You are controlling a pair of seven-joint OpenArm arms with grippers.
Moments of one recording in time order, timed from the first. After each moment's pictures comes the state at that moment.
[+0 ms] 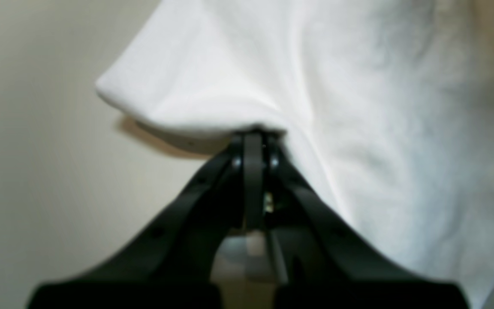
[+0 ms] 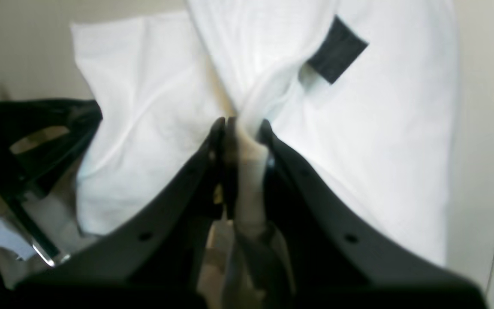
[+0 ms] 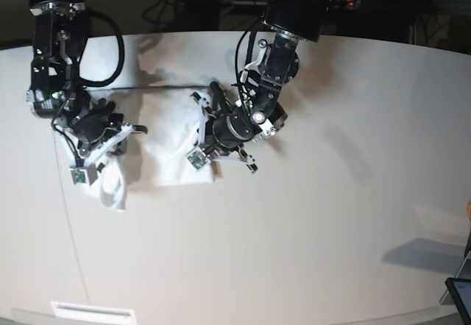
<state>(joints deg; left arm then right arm) -3.8 3.2 18.4 81.3 13.5 -33.2 40.9 -5.0 12.6 0.5 111.2 25.3 -5.9 -66.3</state>
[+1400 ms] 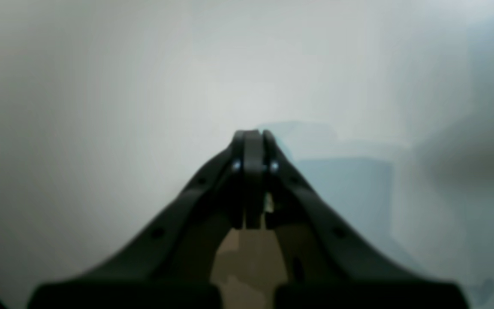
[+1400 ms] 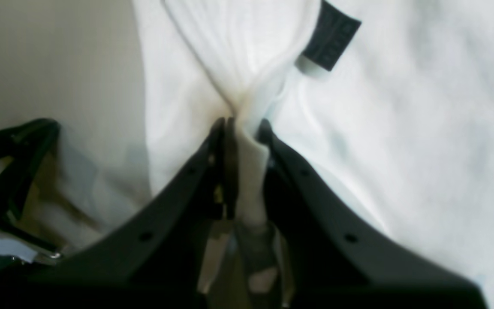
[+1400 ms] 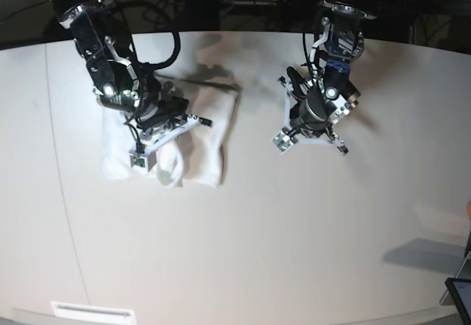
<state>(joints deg) 4.6 -12.4 9.5 99.8 14.6 -34.9 56.2 -0.6 11.7 -26.0 110.9 24.7 -38.8 -66.1</state>
